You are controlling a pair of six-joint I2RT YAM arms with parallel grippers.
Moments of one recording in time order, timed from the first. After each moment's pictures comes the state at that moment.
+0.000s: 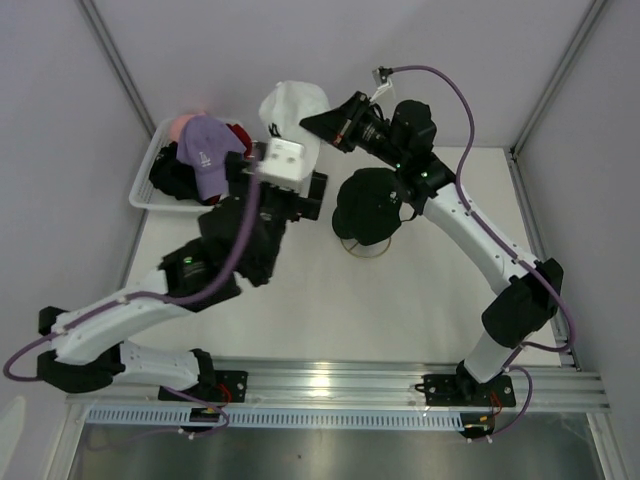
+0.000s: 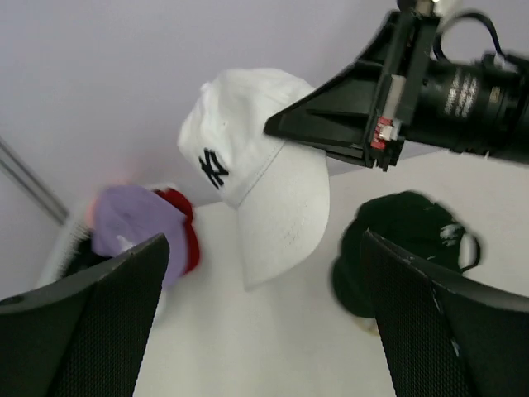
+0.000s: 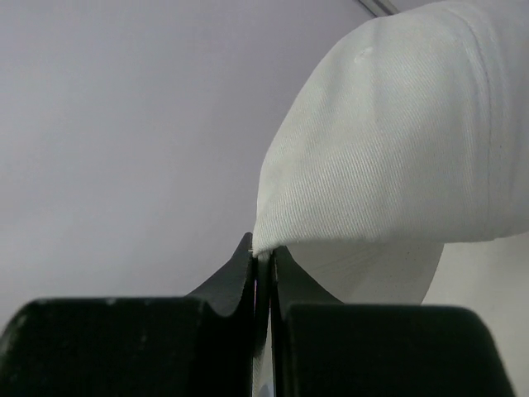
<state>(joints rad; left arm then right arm) -1.22 1.22 1.50 -0.09 -1.05 0.45 0.58 1.68 1.73 0.09 -0.40 1.01</state>
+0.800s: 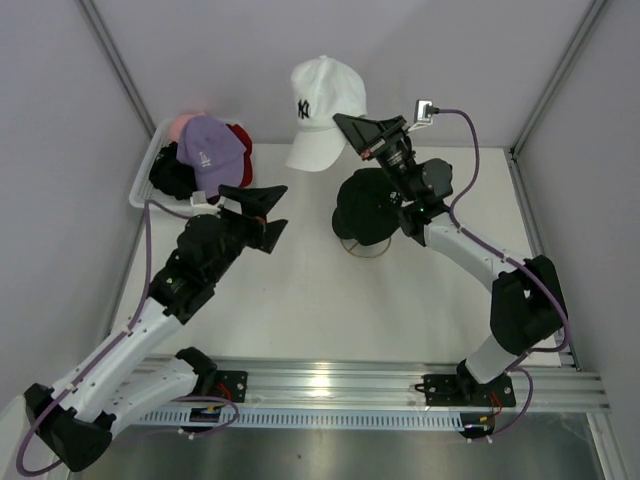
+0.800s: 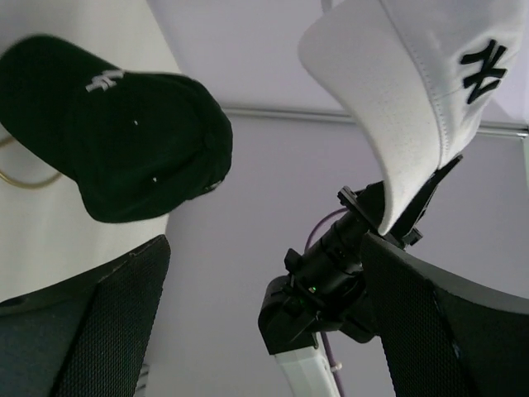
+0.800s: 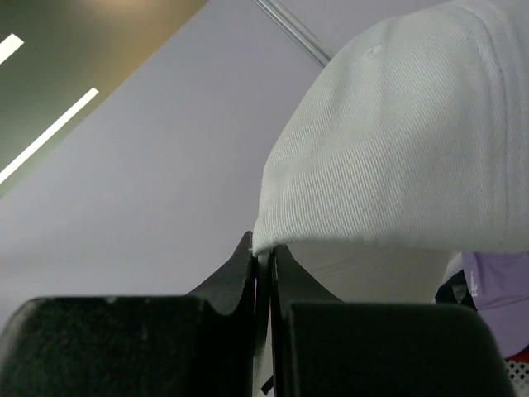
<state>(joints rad) -0.59 0.84 0.85 -0.16 -0.18 -1.58 0.52 1.62 1.23 1.03 -0.23 1.18</state>
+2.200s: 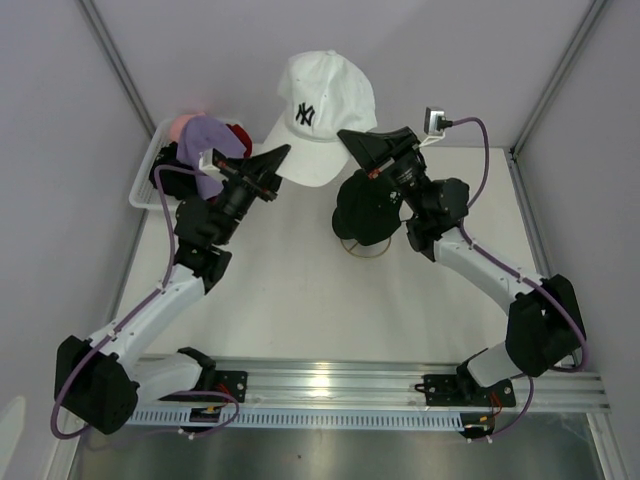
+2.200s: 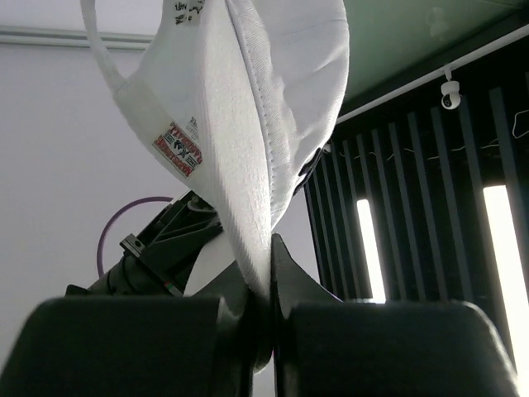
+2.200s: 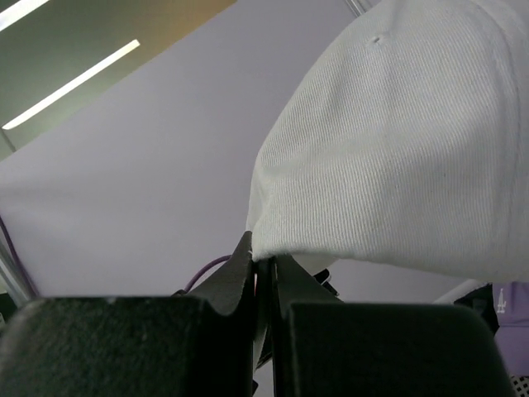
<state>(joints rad) -0.46 1.11 0.85 0.69 0.15 -1.90 0.55 1.49 1.11 1.16 -0.32 1.09</state>
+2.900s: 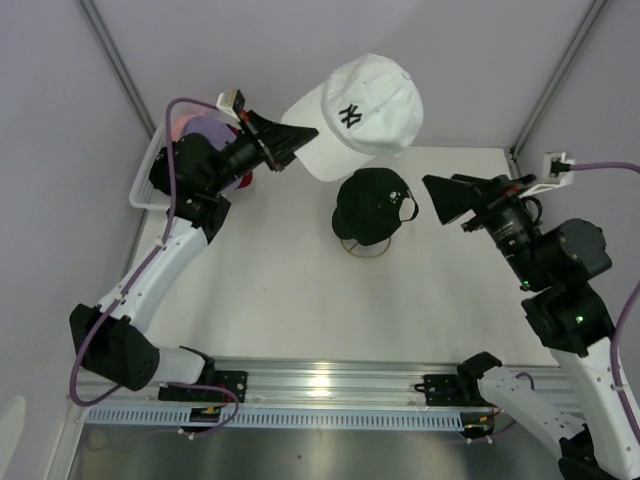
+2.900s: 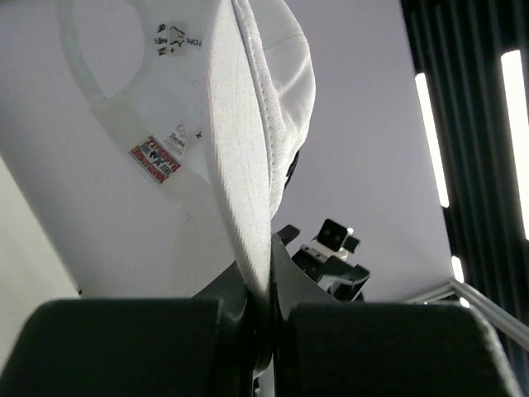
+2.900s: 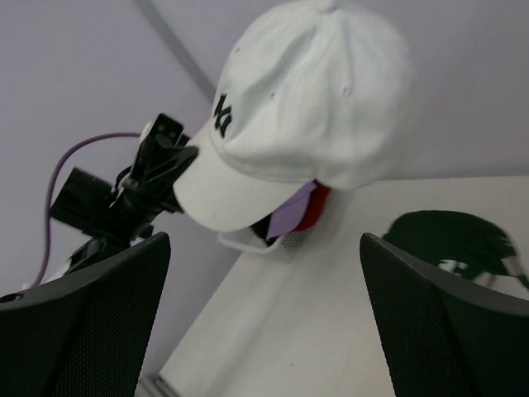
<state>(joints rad) -0.35 1.31 1.24 0.44 0.59 -1.57 0.49 0.77 1.23 -0.21 -0.09 0.60</state>
